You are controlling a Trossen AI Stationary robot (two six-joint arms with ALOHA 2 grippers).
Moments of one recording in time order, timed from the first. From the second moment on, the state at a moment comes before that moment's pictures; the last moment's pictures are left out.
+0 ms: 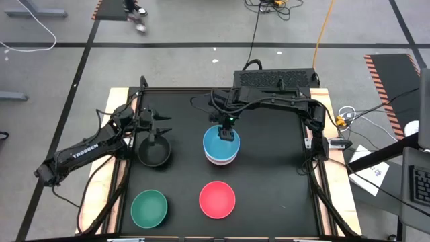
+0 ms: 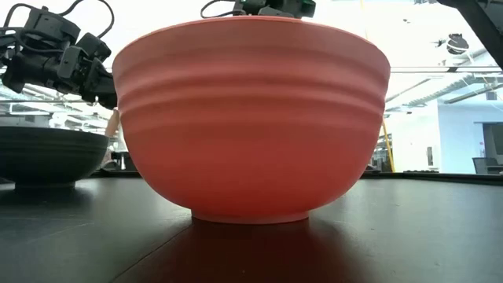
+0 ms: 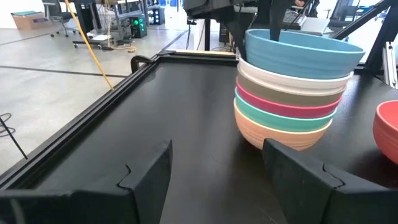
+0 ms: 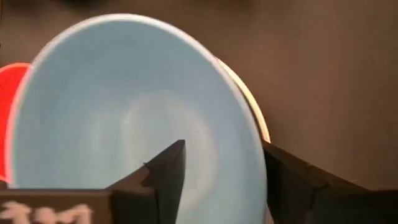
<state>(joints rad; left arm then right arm) 0.75 0.45 0.14 0.10 0.60 0.13 -0.24 1.99 1.87 -1.10 -0.34 -0.15</state>
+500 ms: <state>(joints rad) 0.75 0.45 0.14 0.09 0.61 0.13 -0.25 1.98 2.00 -1.07 -0.34 -0.17</state>
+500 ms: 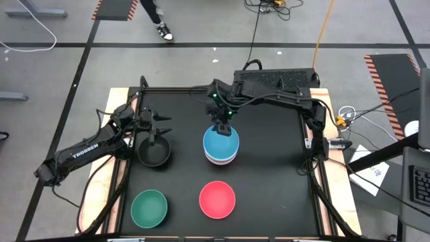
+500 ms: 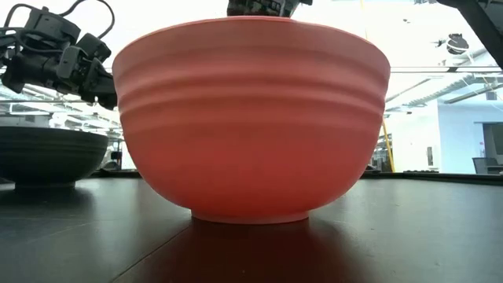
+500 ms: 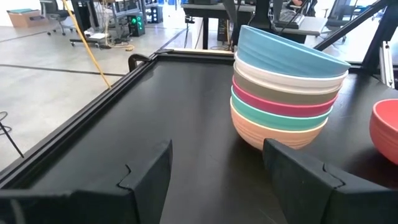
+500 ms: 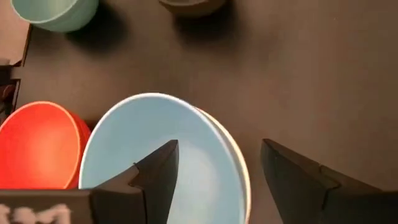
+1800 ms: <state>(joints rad) 0.75 0.44 0.20 0.15 0.57 0.01 -0.30 0.87 0.20 0.38 -0.28 0.06</state>
